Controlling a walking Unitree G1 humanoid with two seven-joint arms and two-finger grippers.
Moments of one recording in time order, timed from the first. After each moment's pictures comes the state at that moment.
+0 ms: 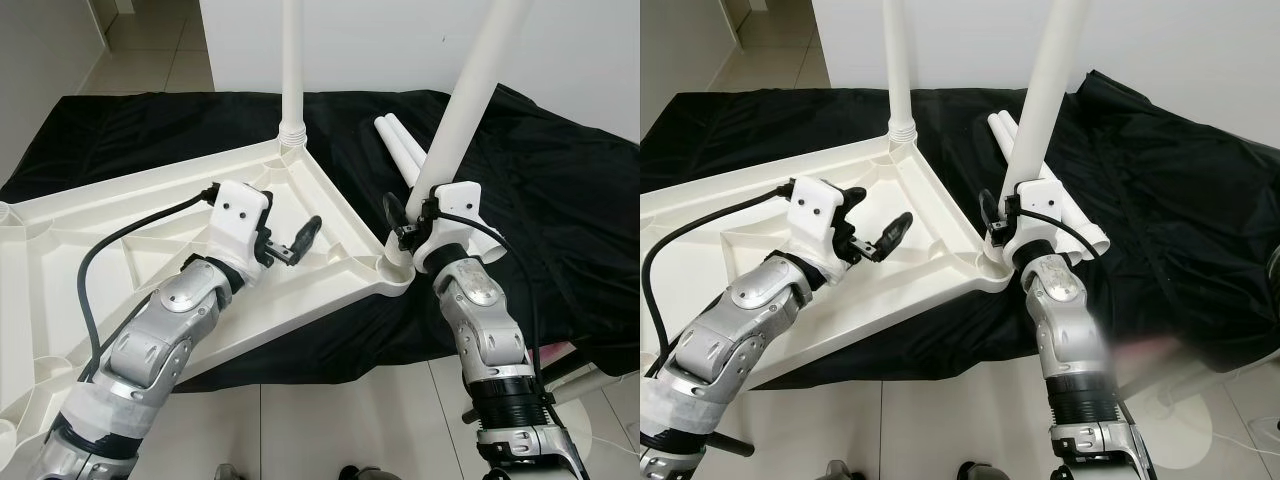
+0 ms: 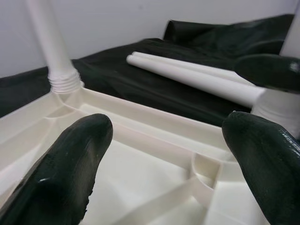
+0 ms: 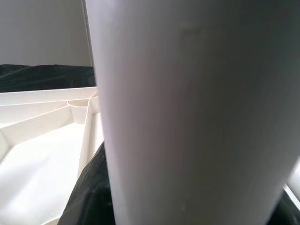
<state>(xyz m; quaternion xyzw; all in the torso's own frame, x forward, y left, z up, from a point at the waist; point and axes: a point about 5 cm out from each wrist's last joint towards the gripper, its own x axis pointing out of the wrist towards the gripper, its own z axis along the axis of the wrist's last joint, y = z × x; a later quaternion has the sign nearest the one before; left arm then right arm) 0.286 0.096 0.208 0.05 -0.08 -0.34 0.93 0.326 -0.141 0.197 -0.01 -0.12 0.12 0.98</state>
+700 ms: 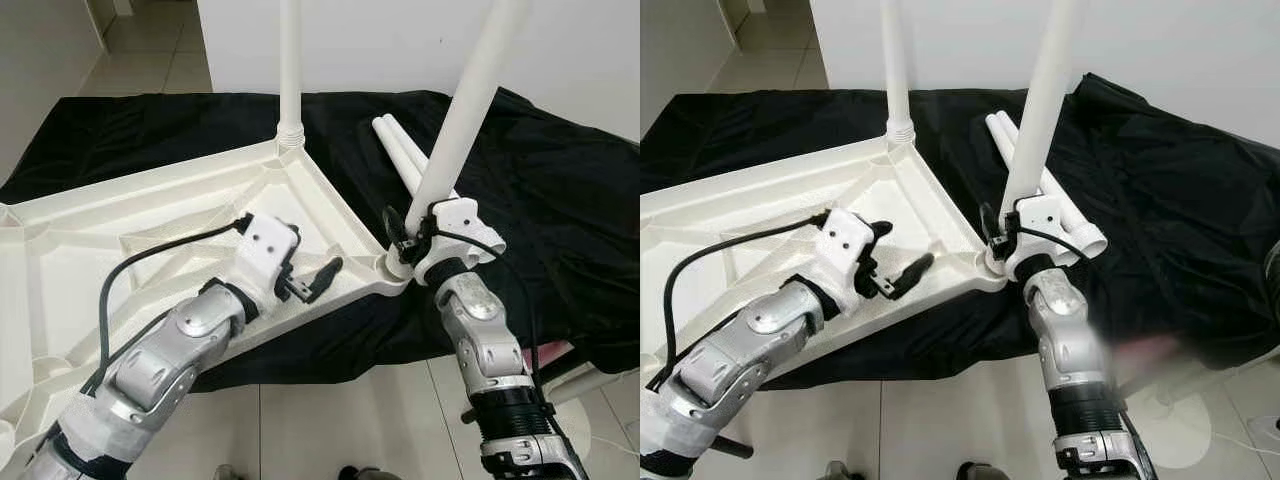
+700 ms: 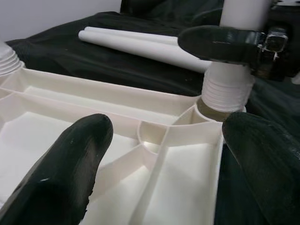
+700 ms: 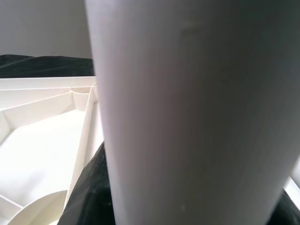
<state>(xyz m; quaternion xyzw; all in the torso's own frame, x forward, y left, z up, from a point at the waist) 0.268 0.078 0.188 0.08 -0.03 -0.41 0.91 0.323 -0.142 0.180 -0.03 -0.12 0.14 0.98</state>
